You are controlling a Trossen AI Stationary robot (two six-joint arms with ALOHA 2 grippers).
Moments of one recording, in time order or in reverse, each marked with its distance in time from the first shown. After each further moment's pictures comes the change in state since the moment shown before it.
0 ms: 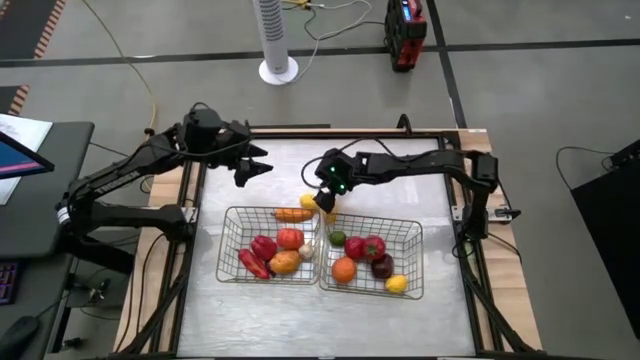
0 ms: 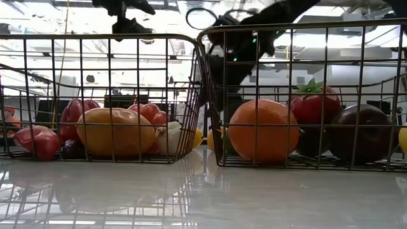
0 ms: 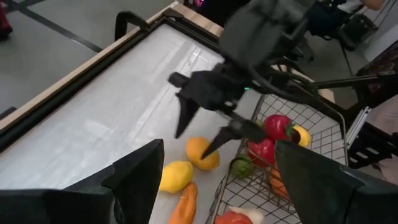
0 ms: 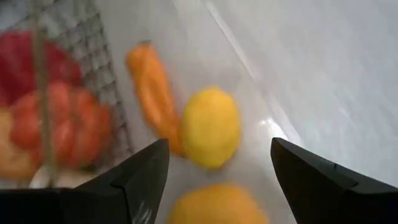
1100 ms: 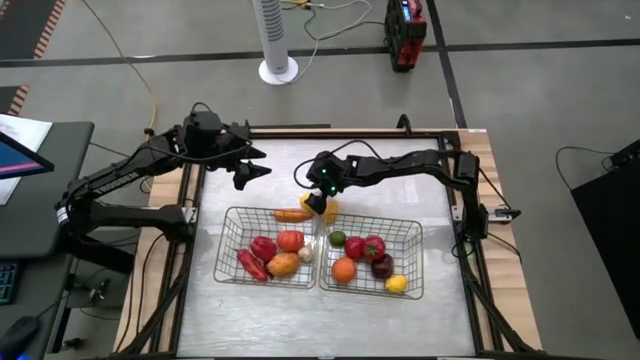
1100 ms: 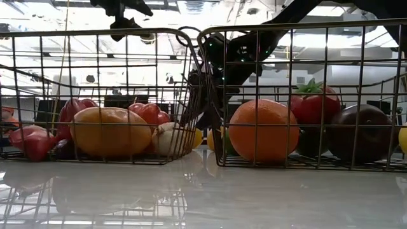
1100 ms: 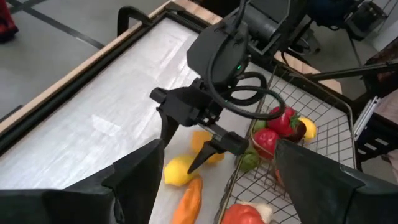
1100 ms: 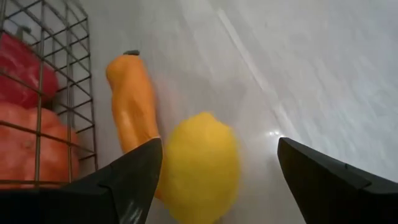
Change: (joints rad) left arm -0.022 -0.009 0.000 -0.032 -0.030 0.027; right arm -0.018 0.160 0.039 0.152 -0.053 -0.050
